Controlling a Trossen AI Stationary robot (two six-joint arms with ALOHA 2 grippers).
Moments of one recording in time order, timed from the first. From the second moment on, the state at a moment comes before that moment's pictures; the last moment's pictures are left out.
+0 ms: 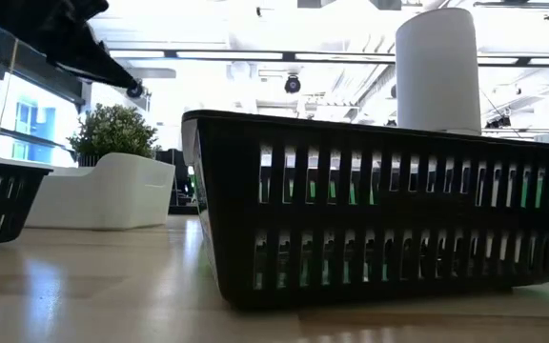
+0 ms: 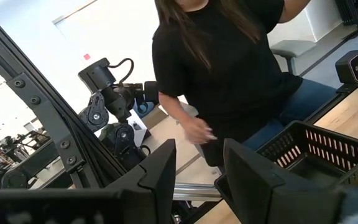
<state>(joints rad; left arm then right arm) -0.05 0.58 0.50 -0.47 -0.45 -0.09 0.35 0.01 0.05 -0.04 -0.92 0.52</state>
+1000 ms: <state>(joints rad) 0.38 1.14 0.80 -0.94 -0.18 0.13 0.35 0.01 0.05 -0.05 -0.92 0.52</state>
